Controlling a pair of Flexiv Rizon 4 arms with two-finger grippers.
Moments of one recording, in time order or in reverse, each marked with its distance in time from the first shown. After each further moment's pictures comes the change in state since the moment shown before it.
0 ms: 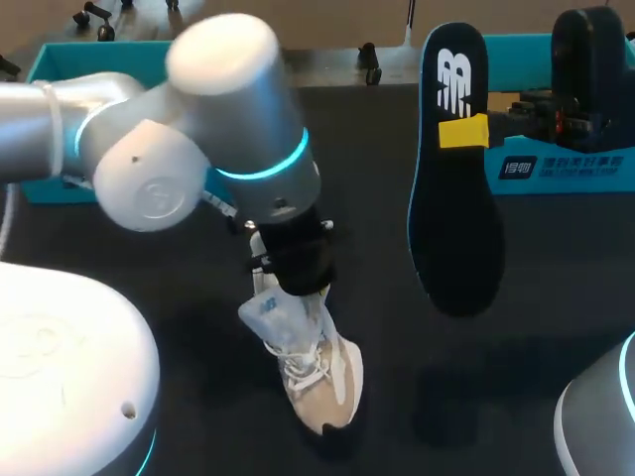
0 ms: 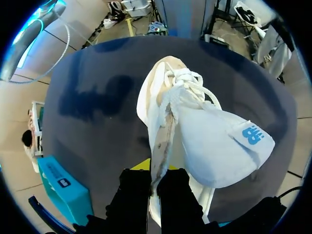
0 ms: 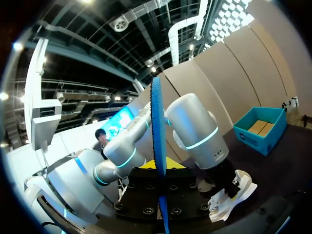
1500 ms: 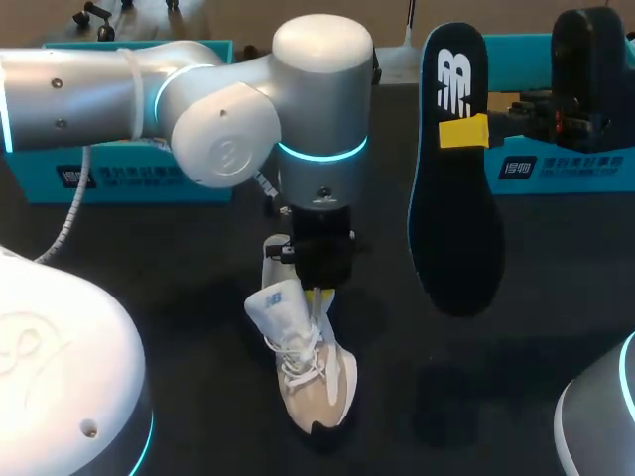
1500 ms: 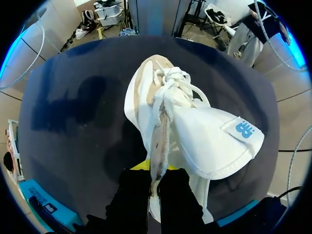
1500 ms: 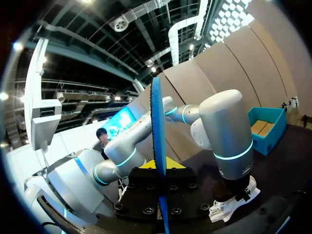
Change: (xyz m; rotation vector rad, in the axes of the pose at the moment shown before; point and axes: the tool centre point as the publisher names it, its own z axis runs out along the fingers) left arm 0.003 0.017 0.037 0.096 0.243 0.136; right arm 0.000 0.000 0.000 0.000 0.000 0.000
